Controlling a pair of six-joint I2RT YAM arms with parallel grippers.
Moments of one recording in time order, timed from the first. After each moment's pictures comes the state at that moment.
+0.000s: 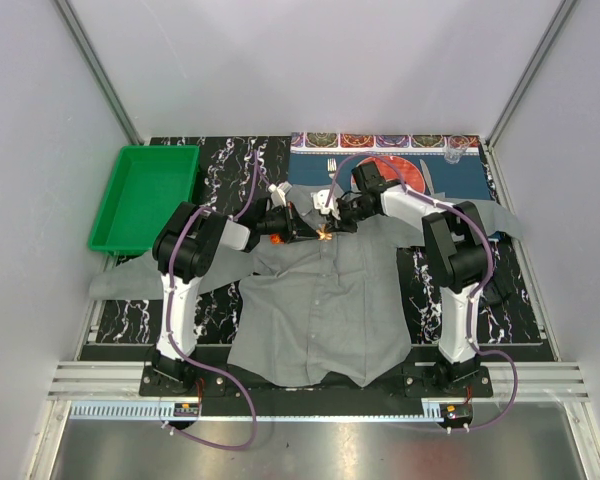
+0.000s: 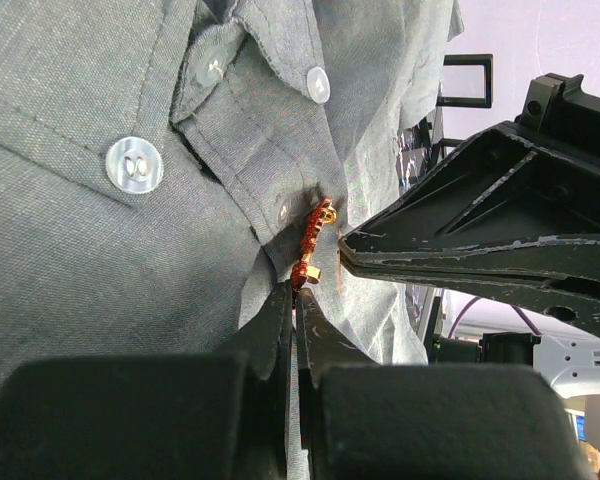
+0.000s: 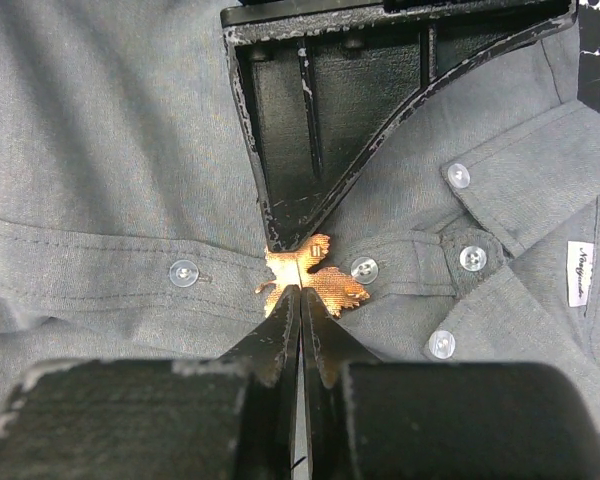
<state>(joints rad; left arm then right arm) -0.38 2.19 1.10 0.62 0.84 -0.86 0.39 2.06 1.45 -0.47 -0.81 -1.20</state>
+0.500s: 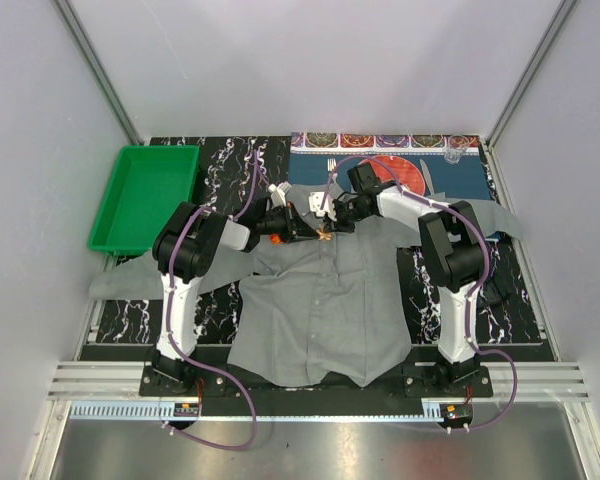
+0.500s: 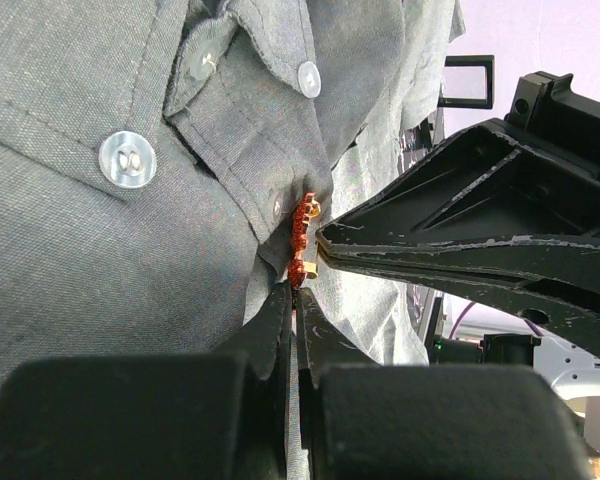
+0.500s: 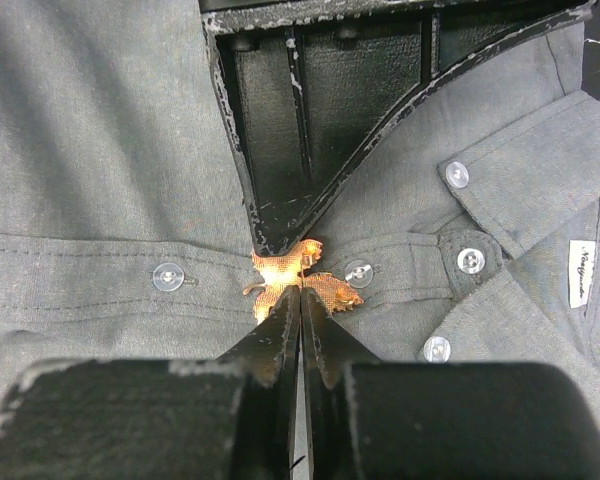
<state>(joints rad) -0.38 2.19 1.10 0.62 0.84 -0.86 0.41 2.08 1.46 -0.45 -0.75 -1.20</state>
